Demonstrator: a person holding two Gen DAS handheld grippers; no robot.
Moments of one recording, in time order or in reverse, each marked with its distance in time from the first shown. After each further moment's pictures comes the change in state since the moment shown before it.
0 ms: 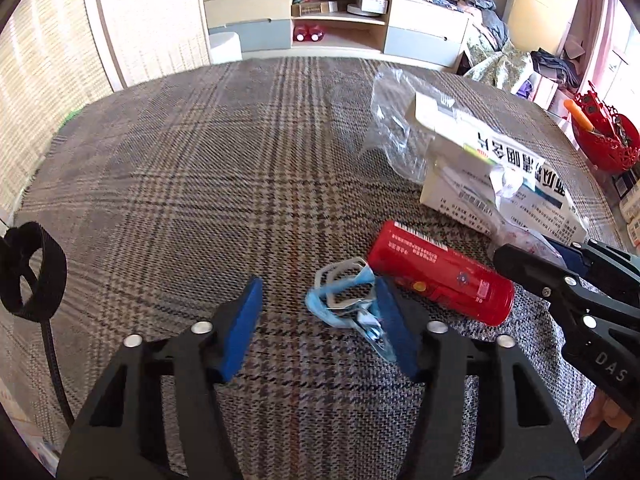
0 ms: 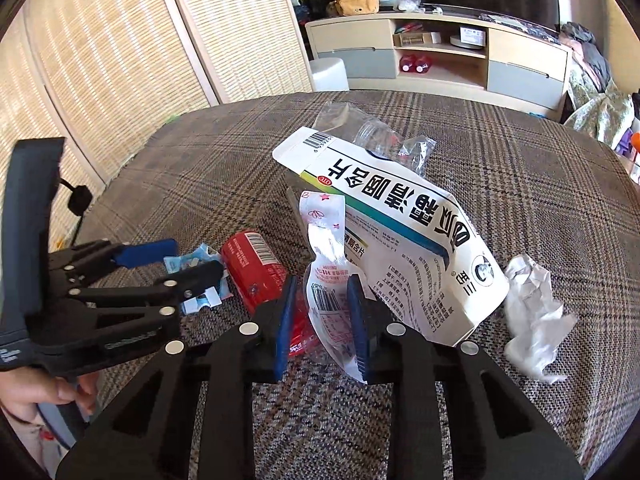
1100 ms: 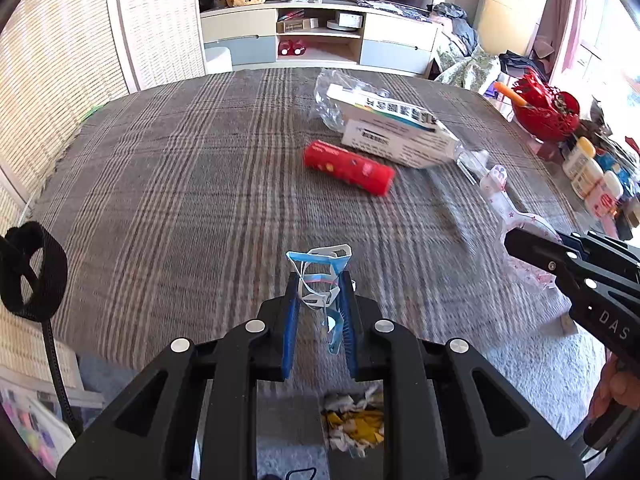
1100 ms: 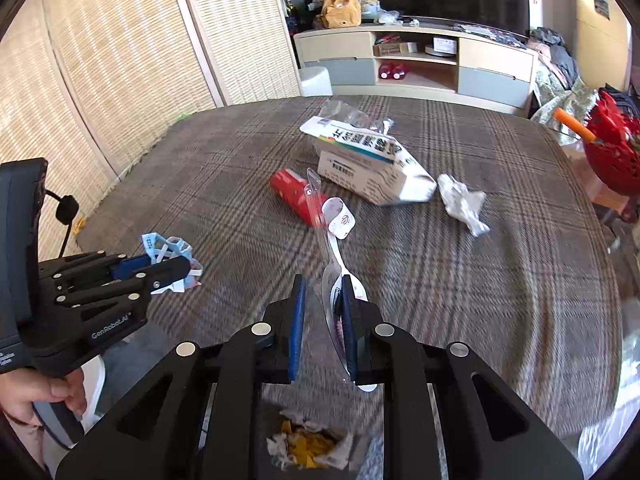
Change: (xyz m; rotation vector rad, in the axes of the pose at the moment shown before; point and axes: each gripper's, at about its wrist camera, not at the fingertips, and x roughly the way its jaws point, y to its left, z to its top) left arm -0.126 -0.028 -0.105 0.027 -0.060 -0.033; right arm -0.129 0.031 -0.090 0.040 -0.028 -0.097
